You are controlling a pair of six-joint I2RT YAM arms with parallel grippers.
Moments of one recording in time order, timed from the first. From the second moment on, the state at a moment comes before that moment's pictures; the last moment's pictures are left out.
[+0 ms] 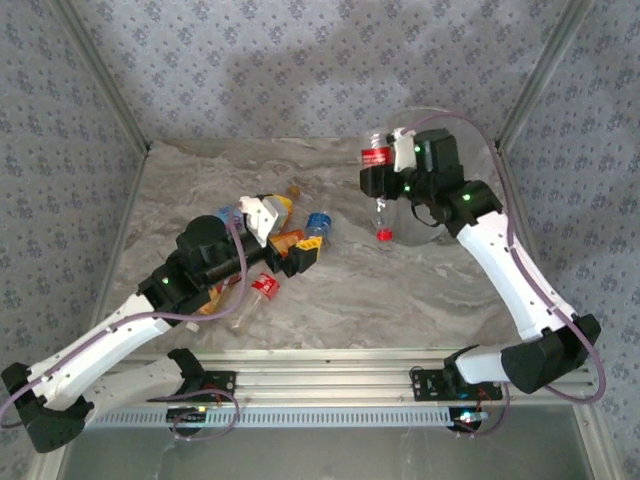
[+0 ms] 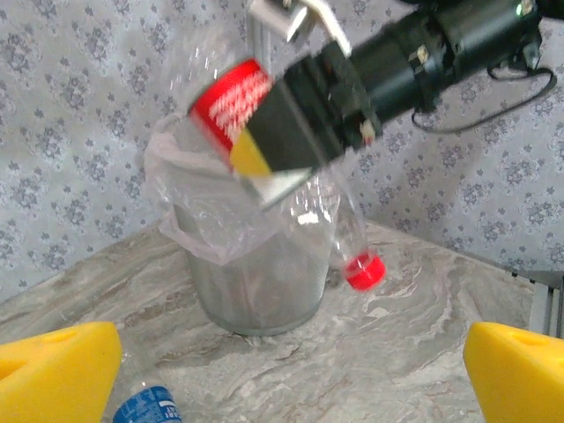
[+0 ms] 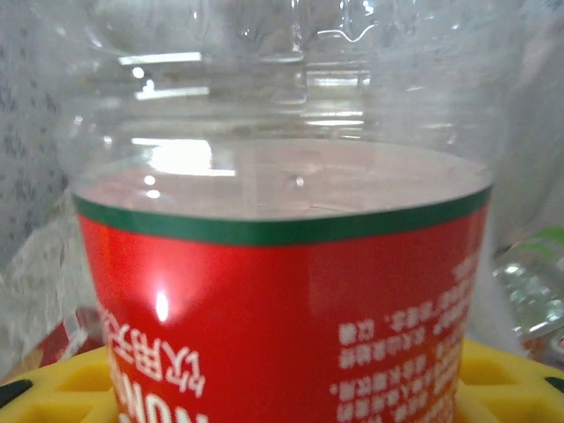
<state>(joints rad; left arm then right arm) -0.87 0.90 0.93 -0.11 0.10 -0.03 0.40 1.34 1.49 -0.65 -0.19 0.22</state>
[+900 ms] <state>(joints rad) -0.86 0.87 0.91 -0.09 0.17 -0.05 0.11 1.59 1.77 -0.58 0.14 0.30</state>
